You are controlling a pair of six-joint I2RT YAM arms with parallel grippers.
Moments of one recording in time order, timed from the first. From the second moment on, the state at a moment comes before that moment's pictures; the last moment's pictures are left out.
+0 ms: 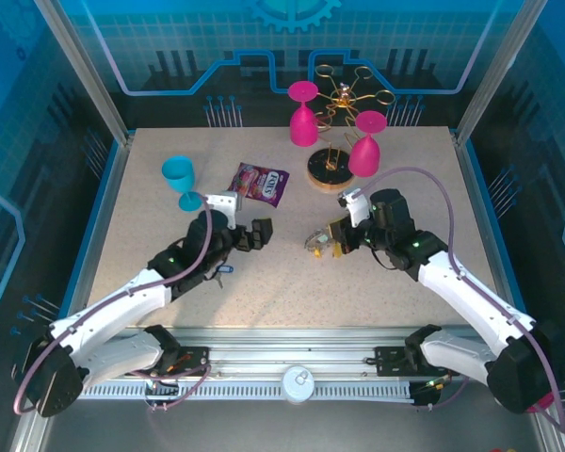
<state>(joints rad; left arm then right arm) -0.60 1.01 0.69 -0.10 -0.16 -0.39 0.47 1.08 0.82 -0.32 -0.34 0.03</state>
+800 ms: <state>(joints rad) -0.52 1.05 0.63 0.13 0.67 0.20 0.52 1.22 0.87 -0.15 -0.85 -0.31</state>
